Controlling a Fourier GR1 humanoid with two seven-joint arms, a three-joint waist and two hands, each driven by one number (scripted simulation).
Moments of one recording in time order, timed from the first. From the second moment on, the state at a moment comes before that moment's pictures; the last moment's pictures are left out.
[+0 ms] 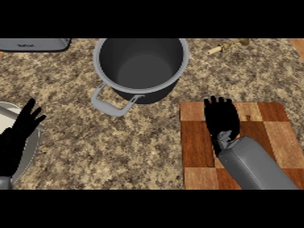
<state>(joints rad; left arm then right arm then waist) 0.06 0.37 0.02 -1.58 -0.01 0.10 0.15 -0.44 -0.24 0.48 -1.37 1.04 0.63 0.73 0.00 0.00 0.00</state>
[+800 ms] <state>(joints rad) 0.05 0.32 0.07 -1.56 -0.05 0.05 0.10 -0.46 -0.23 0.45 -1.25 1.16 0.58 0.54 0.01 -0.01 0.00</state>
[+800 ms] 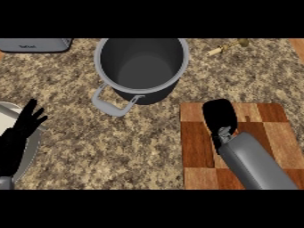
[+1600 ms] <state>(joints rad) -0.06 0.29 0.00 -1.54 -0.08 0.02 0.14 -0.74 -0.01 0.65 -1.30 0.86 0.31 0.90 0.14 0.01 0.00</state>
